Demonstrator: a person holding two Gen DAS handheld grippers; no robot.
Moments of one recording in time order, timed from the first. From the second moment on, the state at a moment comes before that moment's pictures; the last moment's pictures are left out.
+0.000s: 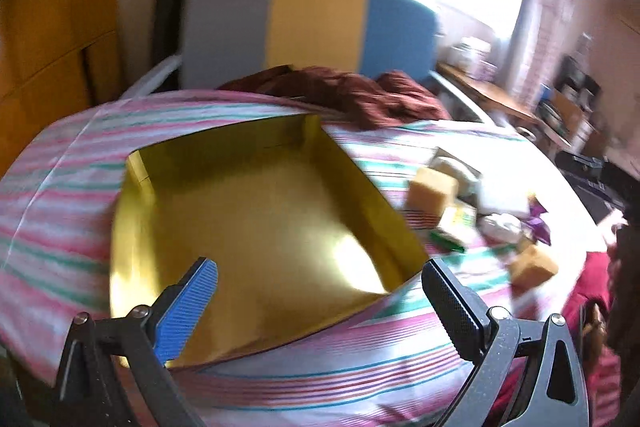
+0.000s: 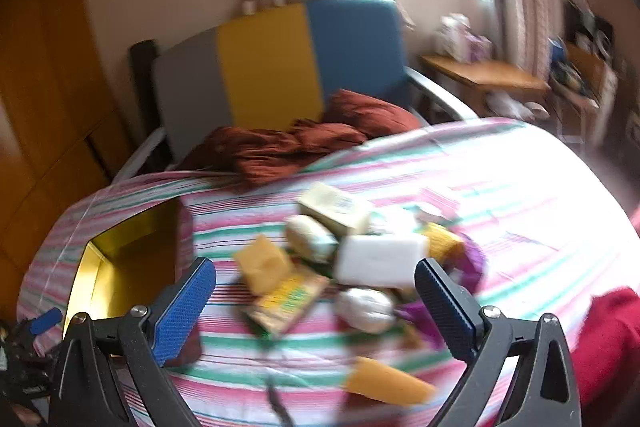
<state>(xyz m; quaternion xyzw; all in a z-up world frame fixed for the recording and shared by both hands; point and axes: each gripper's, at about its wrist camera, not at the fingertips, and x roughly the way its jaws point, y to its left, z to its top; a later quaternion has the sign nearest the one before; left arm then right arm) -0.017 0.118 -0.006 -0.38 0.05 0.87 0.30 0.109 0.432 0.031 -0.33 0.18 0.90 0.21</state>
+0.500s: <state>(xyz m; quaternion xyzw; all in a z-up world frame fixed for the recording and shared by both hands) 0.037 0.279 -0.019 -0.35 0.17 0.76 0.52 0.186 0.496 0.032 -0.33 0.25 0.87 0.26</state>
